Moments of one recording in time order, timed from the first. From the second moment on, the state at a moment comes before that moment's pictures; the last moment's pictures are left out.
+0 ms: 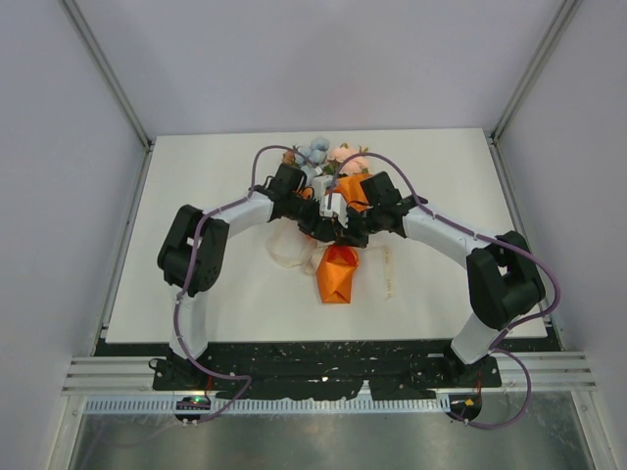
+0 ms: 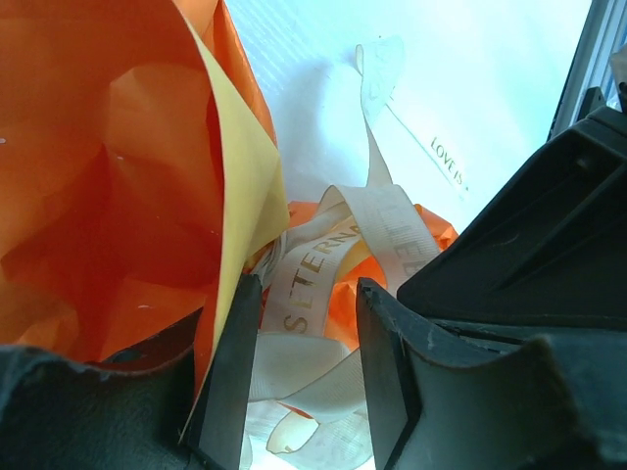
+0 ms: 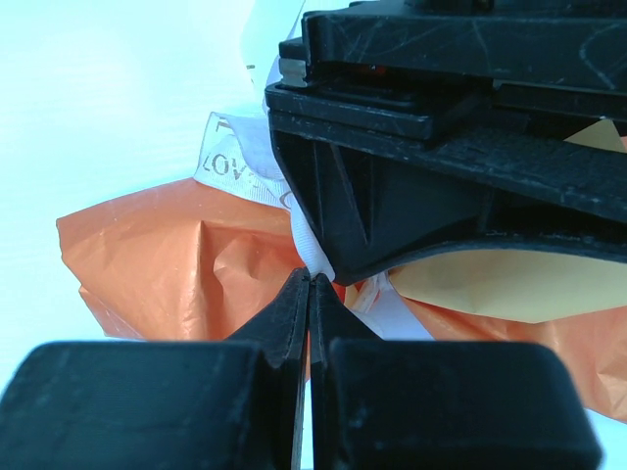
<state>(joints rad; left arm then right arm) -0.50 2.03 1.41 -0.29 0.81 -0.03 0.51 1.67 1.14 -0.40 -0.65 -0.76</state>
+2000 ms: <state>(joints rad) -0.45 2.10 1.42 -0.12 0.85 -0.37 0.75 1.51 0.96 -0.17 -0.55 -0.89</state>
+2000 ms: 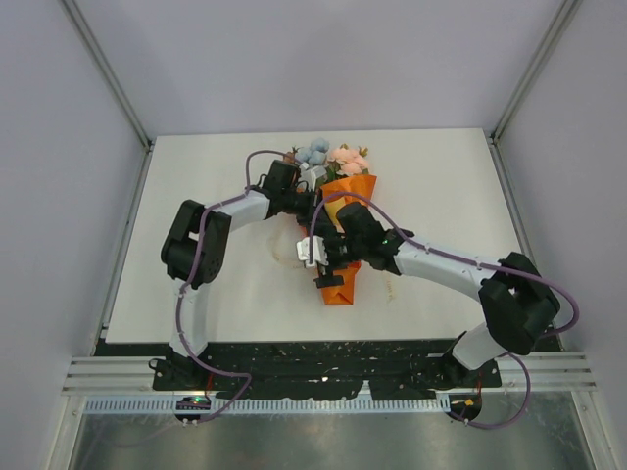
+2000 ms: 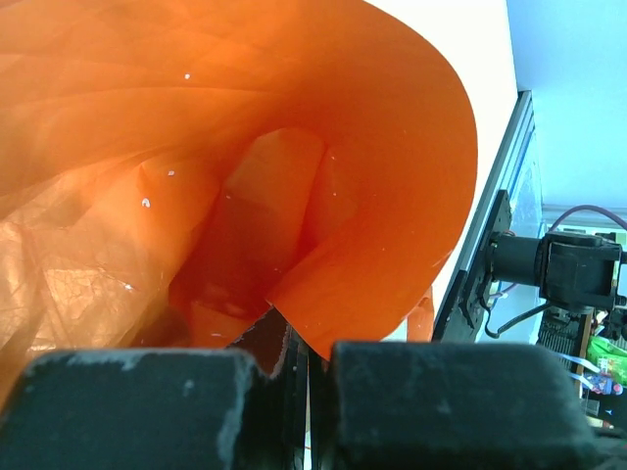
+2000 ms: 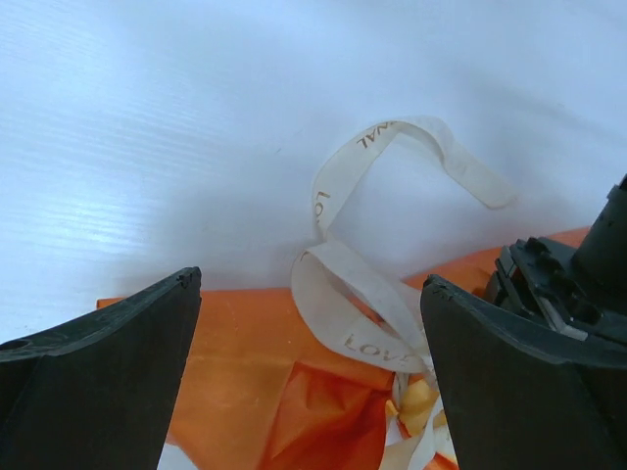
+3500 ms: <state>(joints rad) -0.43 2.07 1.43 -0.26 0.85 -0.20 0.63 1.56 1.01 -0.14 -0.44 -0.81</state>
